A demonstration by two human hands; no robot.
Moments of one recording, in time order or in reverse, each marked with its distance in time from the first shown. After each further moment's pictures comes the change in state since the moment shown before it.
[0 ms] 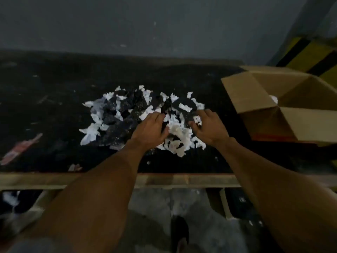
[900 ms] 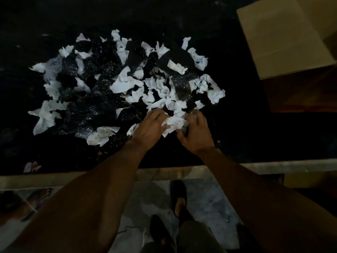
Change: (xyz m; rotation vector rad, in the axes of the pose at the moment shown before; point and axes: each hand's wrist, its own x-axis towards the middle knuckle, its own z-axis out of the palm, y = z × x) left_hand 0.023 -0.028 0.179 -0.172 -0.184 0.001; right_hand -0.008 0.060 0.151 0.232 -0.122 0.149
